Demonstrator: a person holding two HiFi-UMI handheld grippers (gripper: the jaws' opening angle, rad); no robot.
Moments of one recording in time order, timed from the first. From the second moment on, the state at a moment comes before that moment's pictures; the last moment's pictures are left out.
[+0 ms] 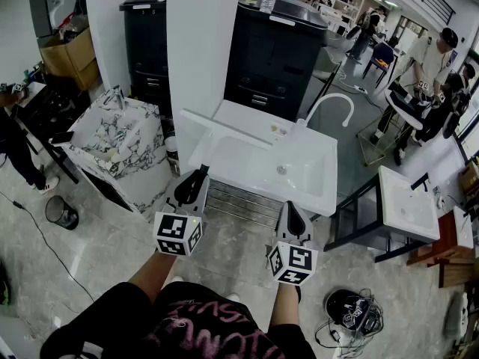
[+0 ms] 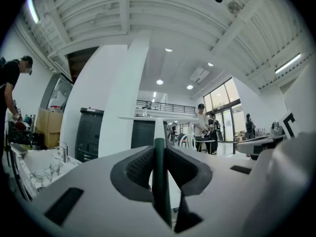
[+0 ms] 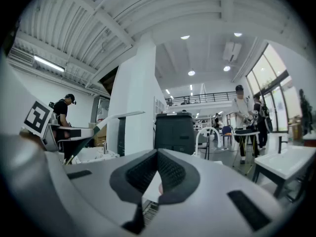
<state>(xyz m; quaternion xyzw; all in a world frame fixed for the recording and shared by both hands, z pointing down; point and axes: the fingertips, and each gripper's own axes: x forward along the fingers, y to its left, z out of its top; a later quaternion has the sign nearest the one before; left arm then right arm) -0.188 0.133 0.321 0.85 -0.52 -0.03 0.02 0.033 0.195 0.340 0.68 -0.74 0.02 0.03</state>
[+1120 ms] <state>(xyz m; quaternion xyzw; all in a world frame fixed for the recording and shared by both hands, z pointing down) -0.112 0.165 0.330 0.84 -0.54 -0.02 0.00 0.107 0.223 0.360 0.66 -0.75 0.02 0.01</state>
